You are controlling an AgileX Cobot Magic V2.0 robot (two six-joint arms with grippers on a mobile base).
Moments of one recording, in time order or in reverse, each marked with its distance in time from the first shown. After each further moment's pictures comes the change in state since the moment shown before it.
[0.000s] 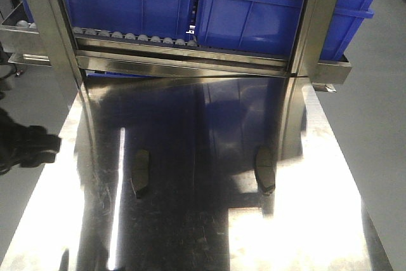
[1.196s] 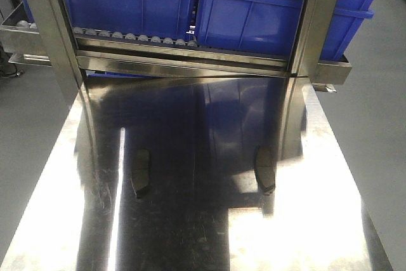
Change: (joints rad) left arm 0.003 -0.952 0.639 0.051 -0.661 0.056; right arm 0.000 0.000 0.000 0.000 0.000 0.000
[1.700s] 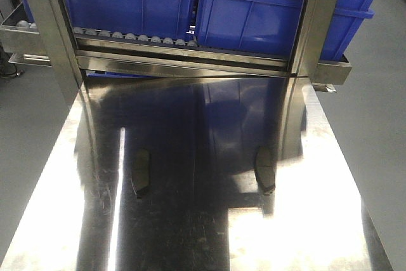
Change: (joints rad) left arm 0.000 0.000 0.000 0.000 0.001 0.000; right arm 0.000 0.000 0.000 0.000 0.000 0.000
